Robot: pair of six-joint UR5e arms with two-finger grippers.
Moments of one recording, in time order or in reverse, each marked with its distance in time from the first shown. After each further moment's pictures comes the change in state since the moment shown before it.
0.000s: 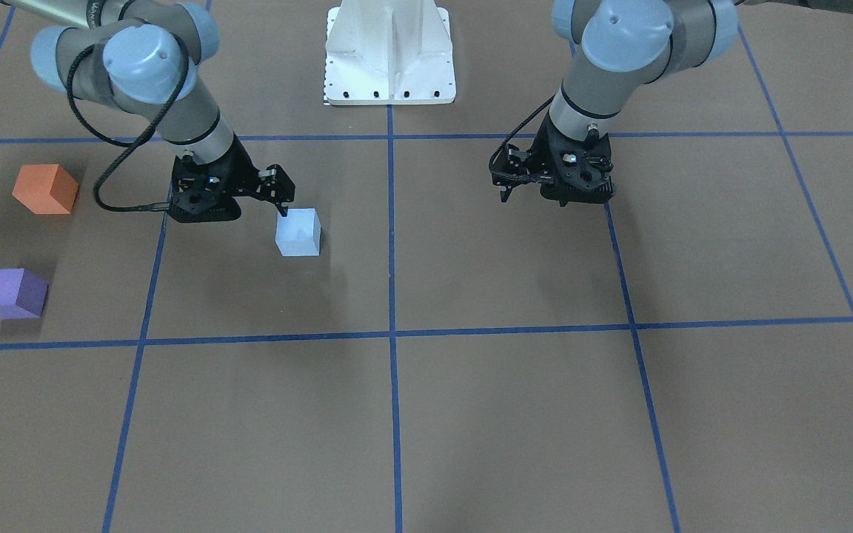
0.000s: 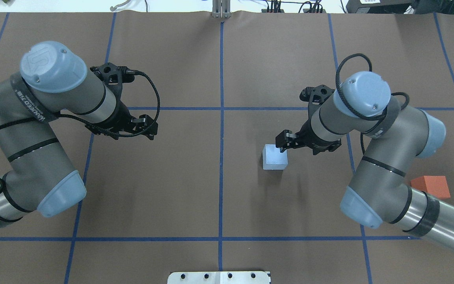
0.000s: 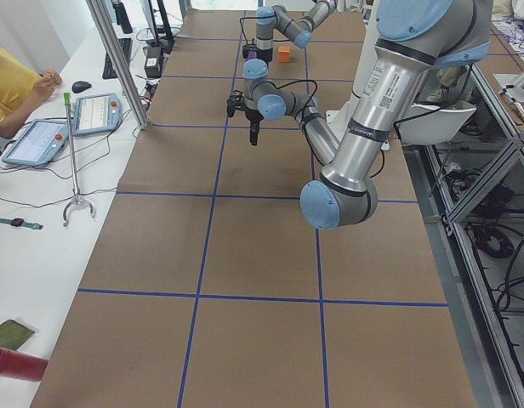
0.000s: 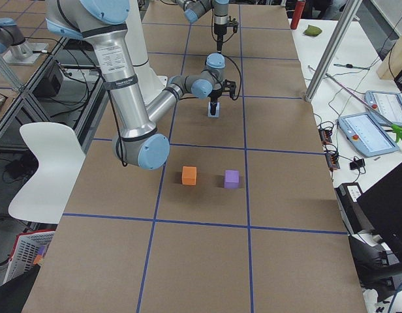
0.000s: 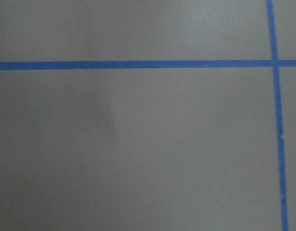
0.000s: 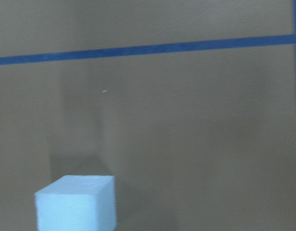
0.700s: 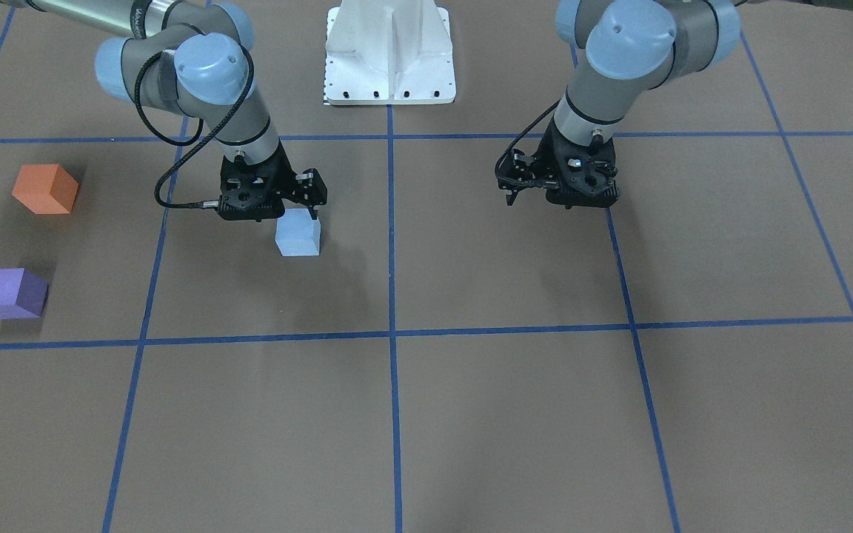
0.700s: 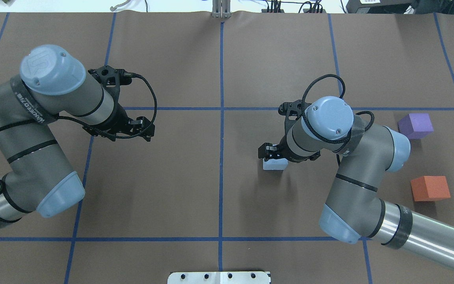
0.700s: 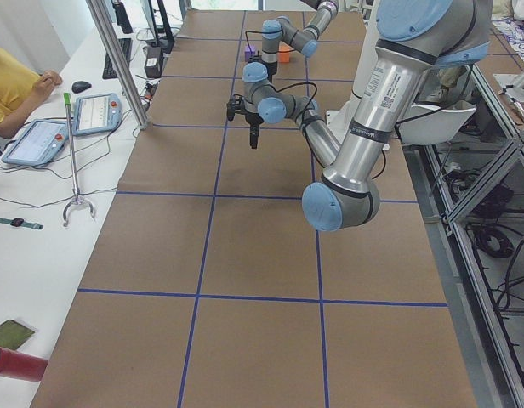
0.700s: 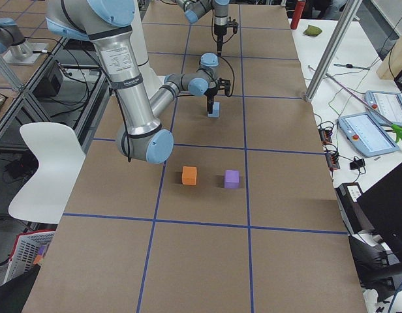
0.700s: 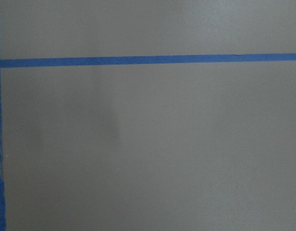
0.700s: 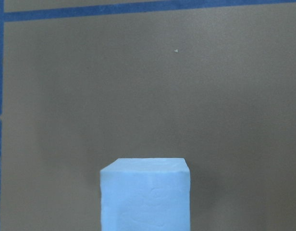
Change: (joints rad) left arm 0.002 0.008 0.014 -0.007 0.004 -0.001; right arm -0.068 0.045 -0.076 0.038 -0.099 0.025
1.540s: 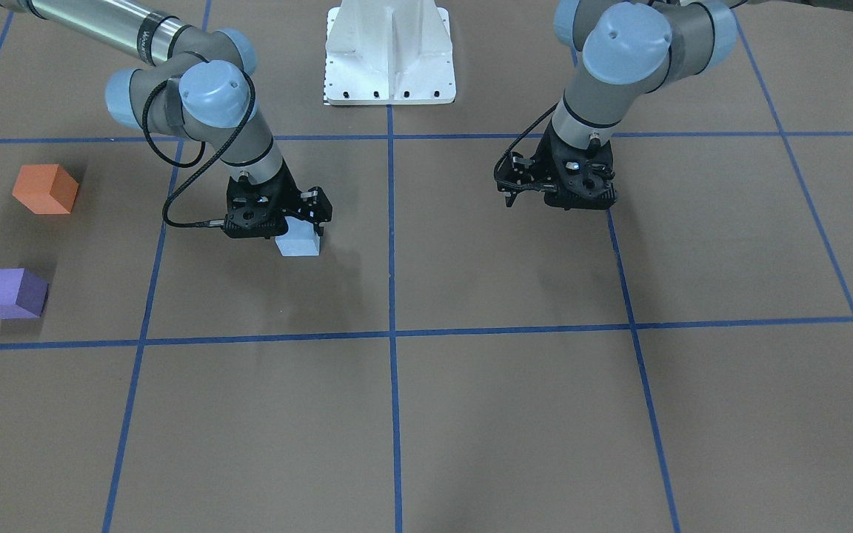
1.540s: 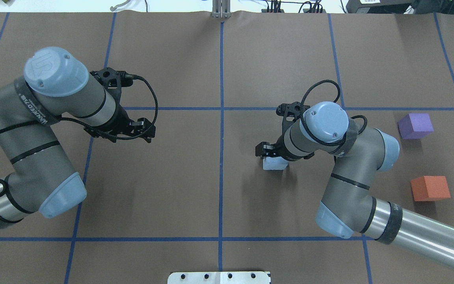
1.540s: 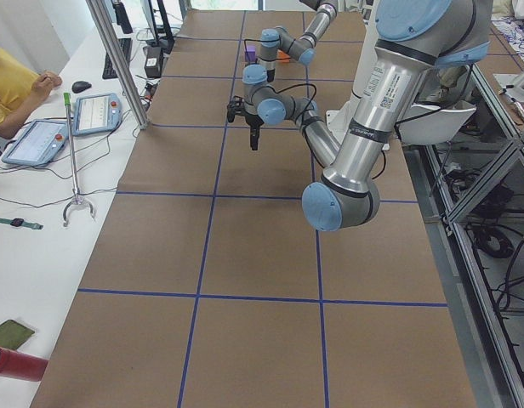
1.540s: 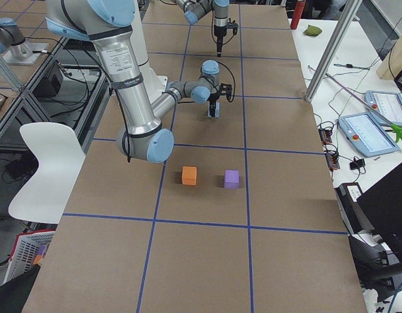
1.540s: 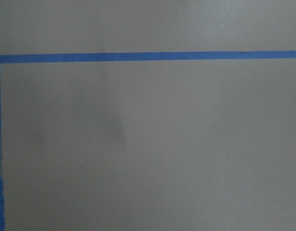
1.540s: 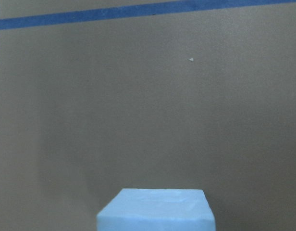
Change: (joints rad) left arm 0.005 -0.001 0.008 -0.001 0.002 -0.006; right arm -0.003 0.004 -0.084 0.124 -0.009 0.031
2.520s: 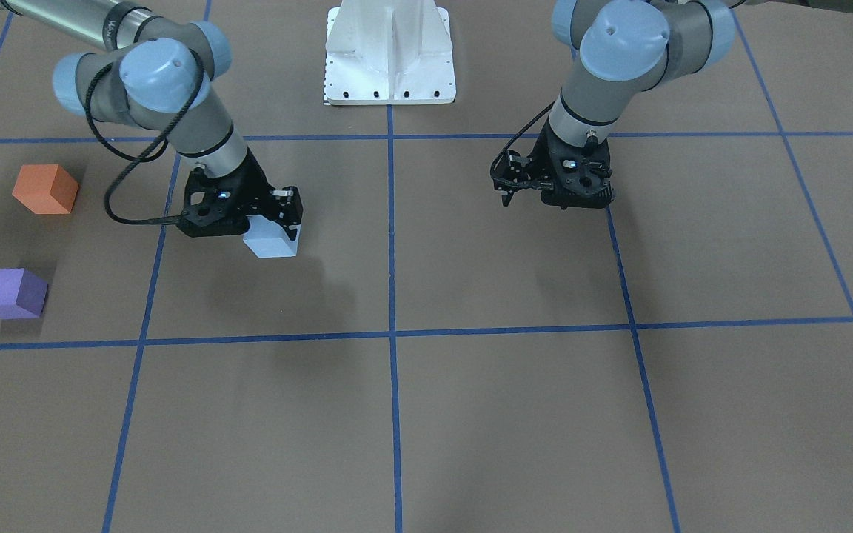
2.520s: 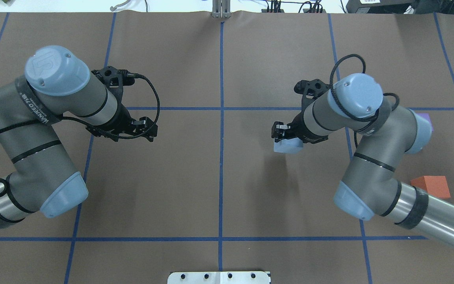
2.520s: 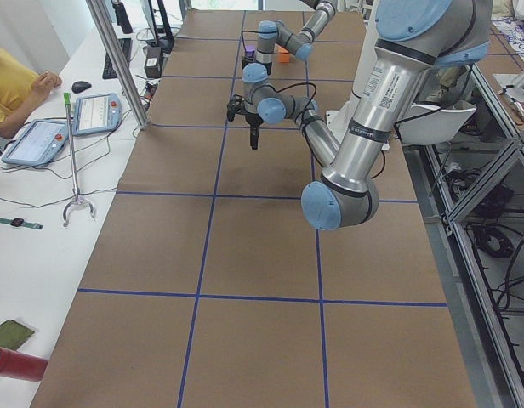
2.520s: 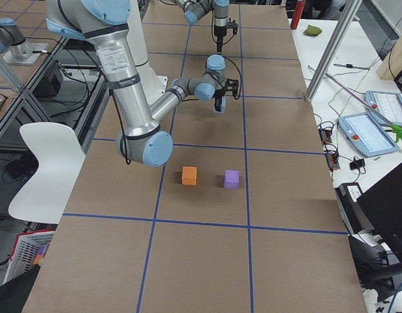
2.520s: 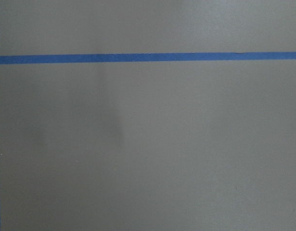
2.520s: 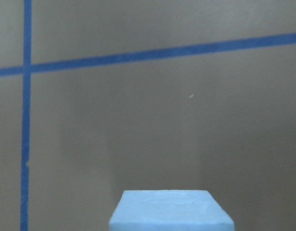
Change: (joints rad) left arm 0.001 -0.009 -0.002 0.000 0.002 -0.005; right arm 0.144 -0.080 0.117 -0.006 0.118 -0.001
